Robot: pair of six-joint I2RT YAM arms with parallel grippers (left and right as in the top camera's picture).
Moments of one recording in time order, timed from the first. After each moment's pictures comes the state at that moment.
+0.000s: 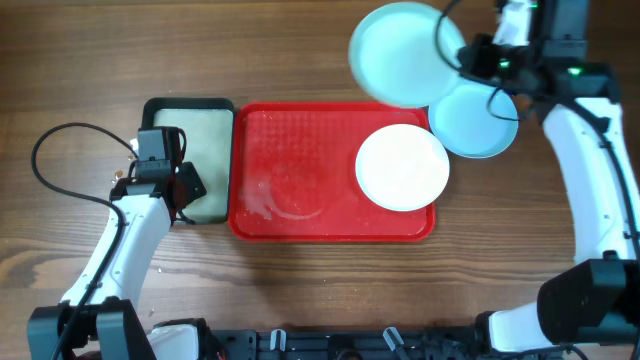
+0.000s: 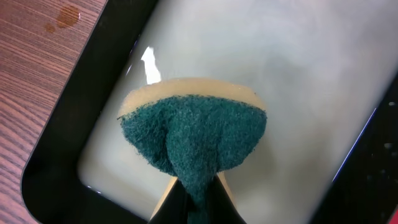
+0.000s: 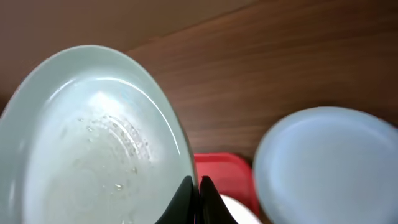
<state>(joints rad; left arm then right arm) 0.07 1.41 0.76 -0.53 -0.21 -0.36 -0.05 1.65 1.53 -0.70 -0.35 0.28</state>
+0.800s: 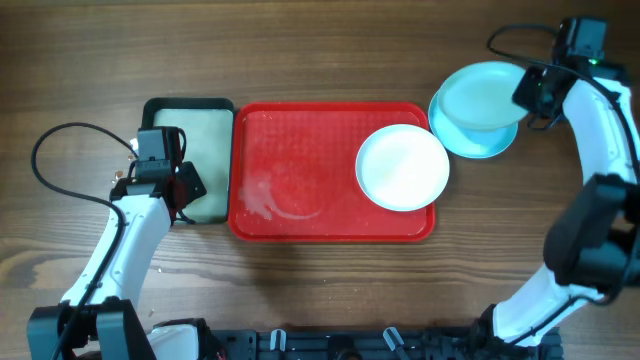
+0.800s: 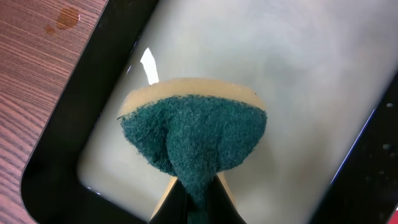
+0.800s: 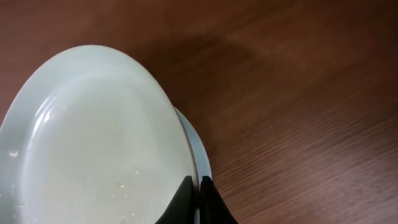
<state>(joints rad) 0.07 1.41 0.76 -0.53 -0.21 -0.36 -0.23 1.93 1.53 -0.78 0.12 0.27</state>
